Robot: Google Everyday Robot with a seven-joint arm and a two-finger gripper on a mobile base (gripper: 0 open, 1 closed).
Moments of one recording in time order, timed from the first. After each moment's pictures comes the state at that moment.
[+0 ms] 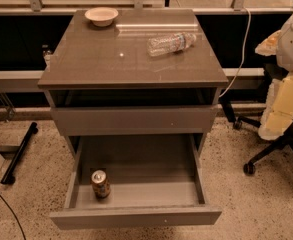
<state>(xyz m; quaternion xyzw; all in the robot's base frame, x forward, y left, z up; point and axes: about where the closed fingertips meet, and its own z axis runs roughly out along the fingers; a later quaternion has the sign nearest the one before) 0.438 -0.217 0.976 -0.60 0.78 -0.03 0.16</state>
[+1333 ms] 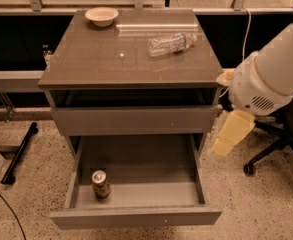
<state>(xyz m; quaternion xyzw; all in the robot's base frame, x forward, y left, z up) 0.450 -0.155 0.904 -0.59 0.78 0.04 0.22</state>
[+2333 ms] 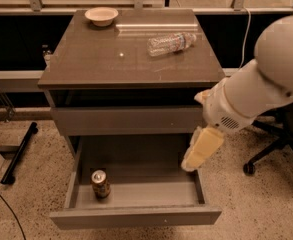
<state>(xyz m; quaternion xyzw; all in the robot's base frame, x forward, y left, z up) 0.461 -0.117 0.845 -0.58 0.77 0.08 0.23</state>
